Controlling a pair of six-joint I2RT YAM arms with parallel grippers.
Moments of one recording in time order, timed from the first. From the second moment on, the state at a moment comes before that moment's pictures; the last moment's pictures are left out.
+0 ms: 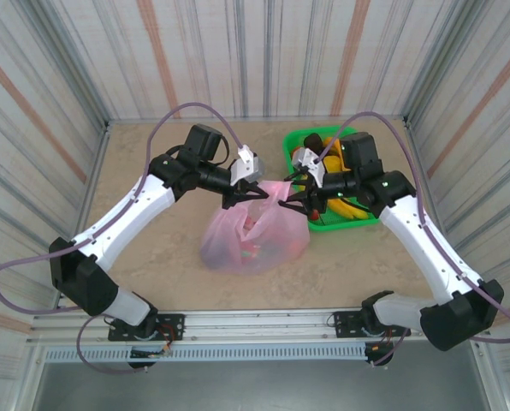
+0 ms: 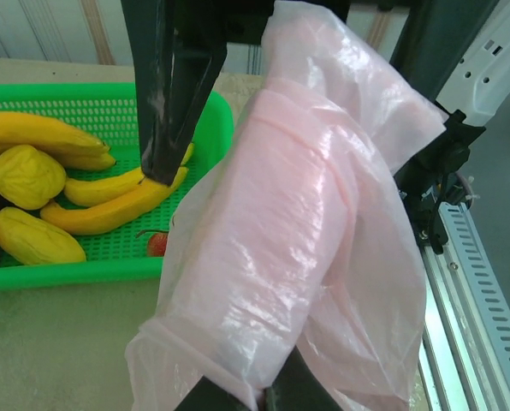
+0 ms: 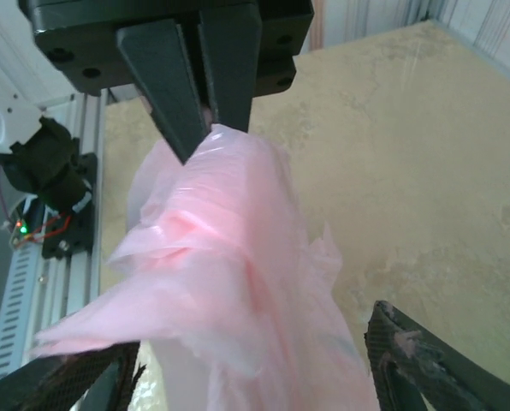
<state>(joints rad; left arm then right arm) -0.59 1.49 1.44 -0.73 0.84 0.58 0.42 1.21 1.27 -0.76 -0.79 -0.45</state>
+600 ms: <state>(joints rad) -0.60 1.49 1.44 -0.73 0.84 0.63 0.45 1.31 1.55 -1.08 -0.66 -0.54</state>
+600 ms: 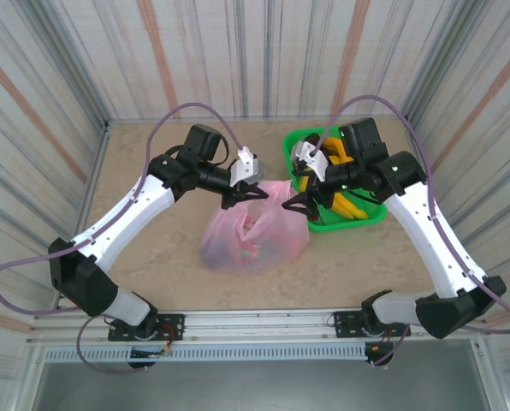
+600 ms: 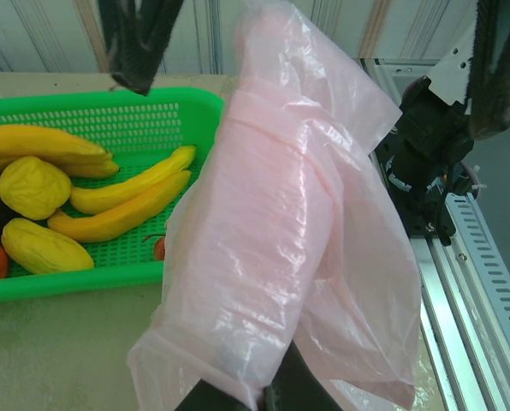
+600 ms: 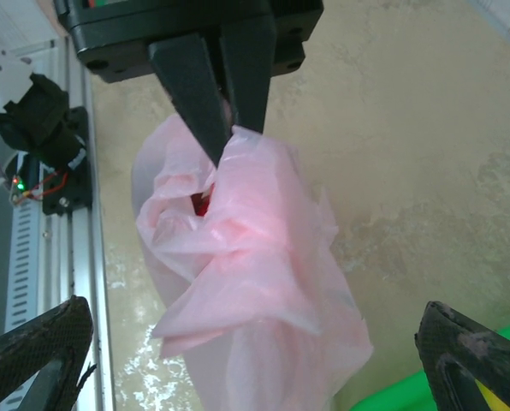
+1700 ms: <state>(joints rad) -0.60 1.47 1.44 -0.74 0.84 0.65 0.54 1.49 1.62 -1.12 -0.71 -0.62</state>
